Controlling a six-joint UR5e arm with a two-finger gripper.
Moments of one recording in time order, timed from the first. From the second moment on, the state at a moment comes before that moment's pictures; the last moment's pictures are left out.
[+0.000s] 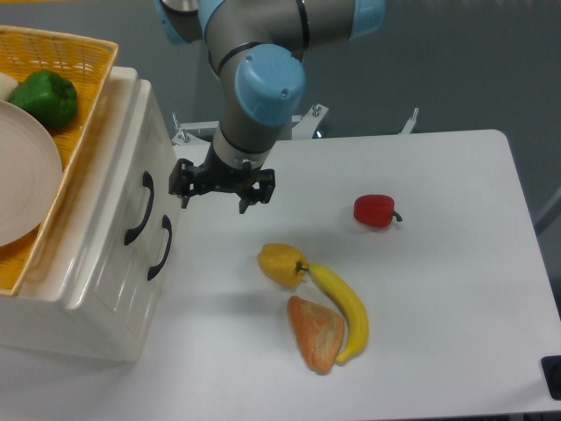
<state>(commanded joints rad) 2.31 -1.76 -1.57 -1.49 1.23 0.27</state>
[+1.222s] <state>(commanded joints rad) 2.25 -1.79 -1.58 -1.46 1.19 0.27</state>
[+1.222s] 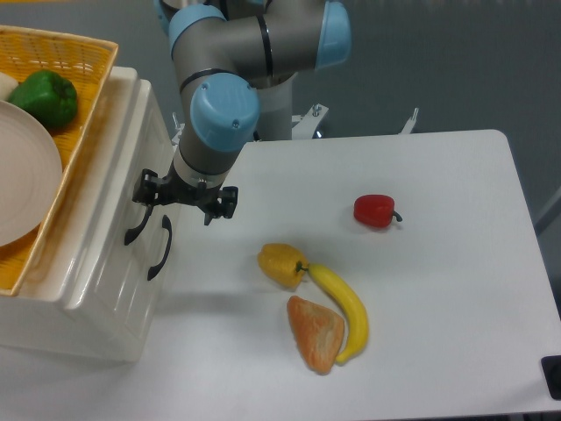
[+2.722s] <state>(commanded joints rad) 2.24 -1.80 -1.59 -1.47 1.20 0.27</state>
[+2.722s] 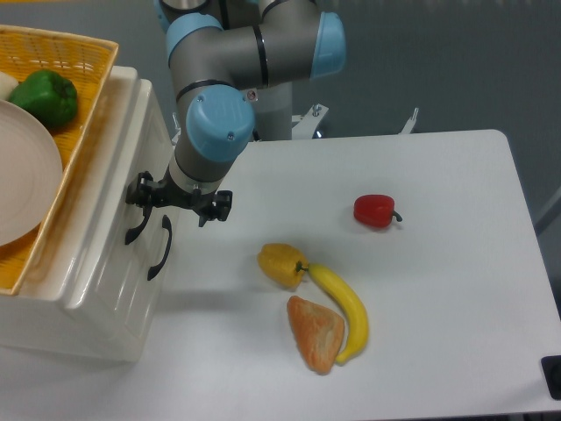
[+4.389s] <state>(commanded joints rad) 2.23 -1.81 -1.59 -1.47 1.23 0.27</state>
